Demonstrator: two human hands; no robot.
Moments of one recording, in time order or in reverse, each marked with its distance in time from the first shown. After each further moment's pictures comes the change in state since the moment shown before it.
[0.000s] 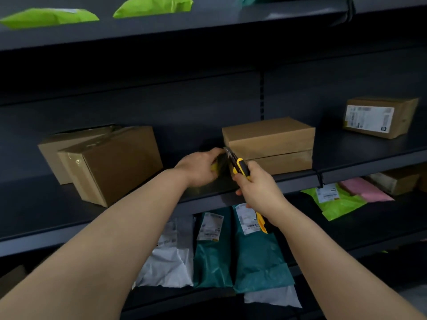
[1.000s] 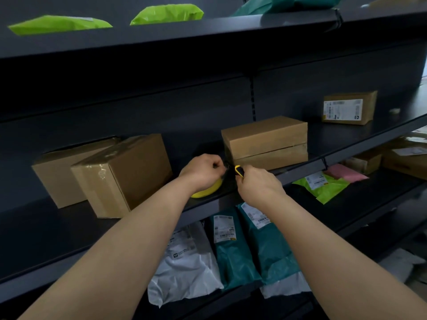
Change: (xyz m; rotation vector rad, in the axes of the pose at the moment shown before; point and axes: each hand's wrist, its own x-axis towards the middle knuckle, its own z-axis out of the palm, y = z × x) left_hand -0.026 -0.050 -0.001 -0.350 0.094 0.097; right_hand -0.010 -0.046 0.065 -0.549 0.157 0.135
